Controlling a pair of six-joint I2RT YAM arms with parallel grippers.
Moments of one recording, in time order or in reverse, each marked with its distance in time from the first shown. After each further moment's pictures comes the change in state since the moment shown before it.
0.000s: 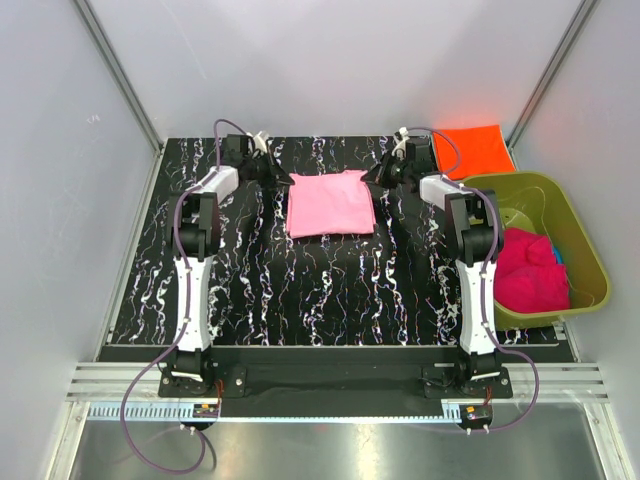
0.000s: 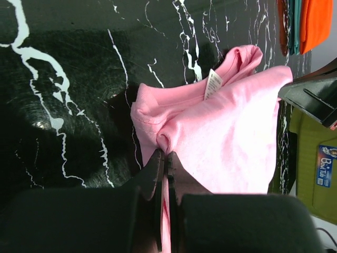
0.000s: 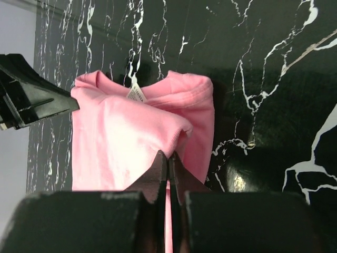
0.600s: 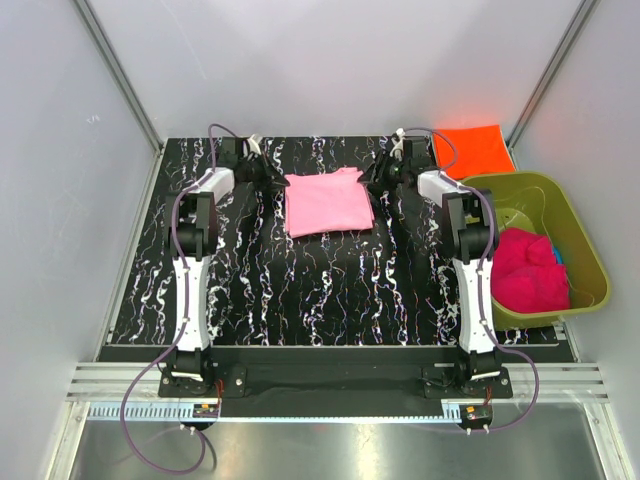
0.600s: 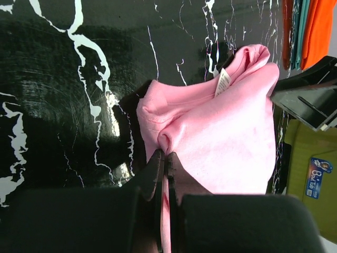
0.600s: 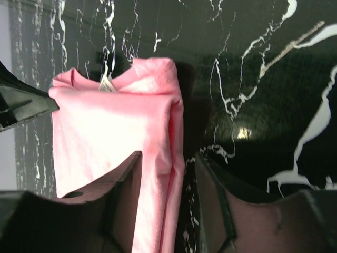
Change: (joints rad) left arm 0.028 0.004 -0.023 0.007 -0.016 -0.064; right arm 0.000 0.088 0.135 -0.132 0.023 -0.023
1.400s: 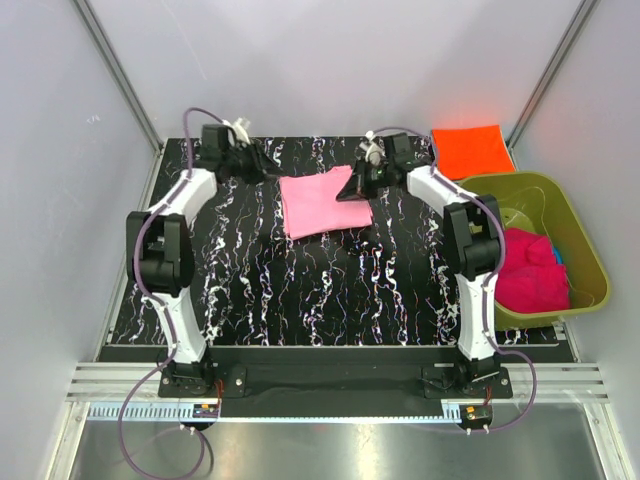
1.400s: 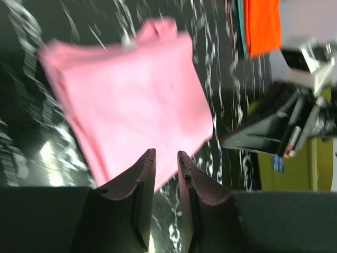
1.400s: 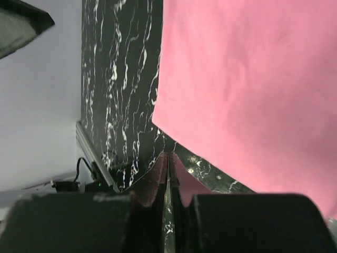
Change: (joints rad) left arm -0.003 -0.531 -0.362 -0.027 -0.070 0.009; right arm 0.115 -0.279 -0.106 -0.317 -0.237 -0.040
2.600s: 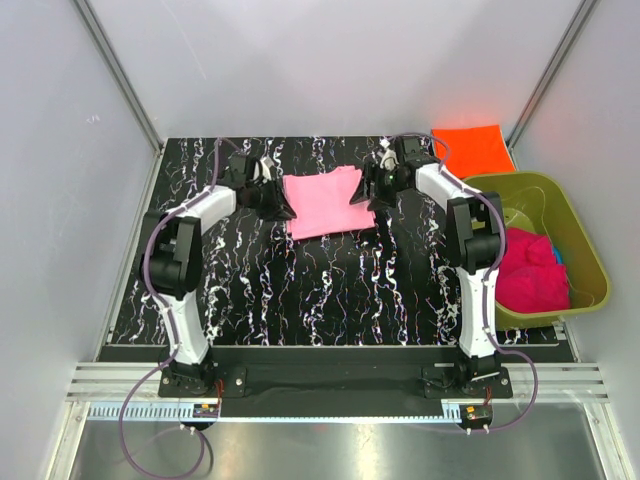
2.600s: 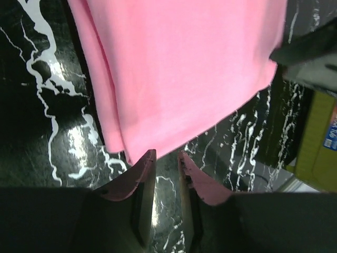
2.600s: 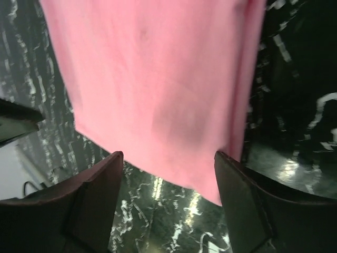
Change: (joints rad) left arm -0.144 -0.011 -0.233 -0.081 -0.134 0.015; right arm -0.046 0.082 0.028 -0.159 0.154 -0.124
